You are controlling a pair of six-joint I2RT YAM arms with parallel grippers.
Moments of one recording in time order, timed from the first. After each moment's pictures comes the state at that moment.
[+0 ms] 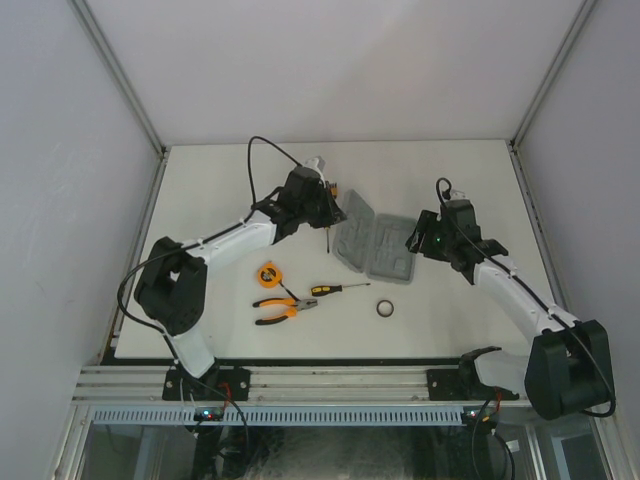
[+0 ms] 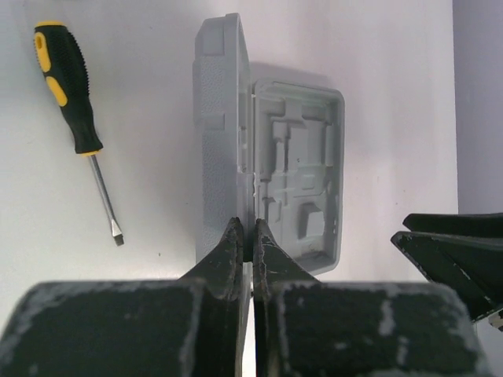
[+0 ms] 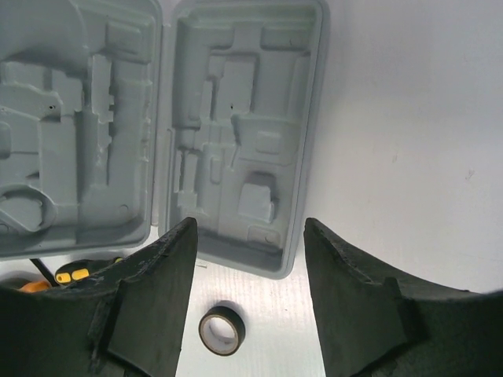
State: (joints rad) left arm -0.63 1.75 1.29 -0.16 0.08 -0.72; right arm 0.24 1.20 0.77 -0.35 -0.03 0.49
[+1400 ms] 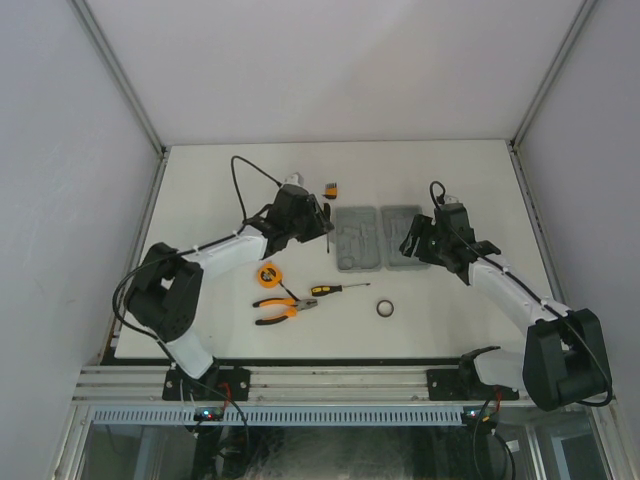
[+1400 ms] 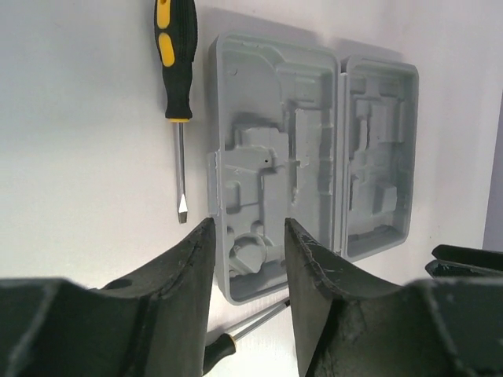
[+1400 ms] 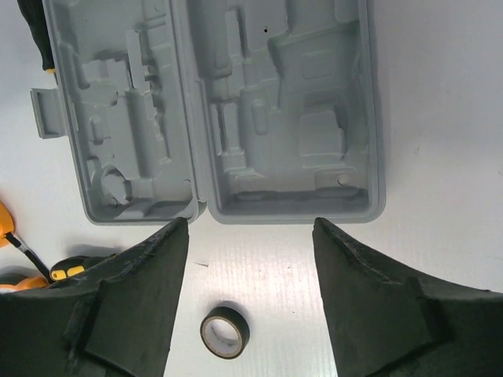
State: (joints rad) left arm -0.60 1.70 1.08 -0.04 -0.02 -0.85; right arm 0.27 1.25 0.73 -0.30 -0.04 0.52
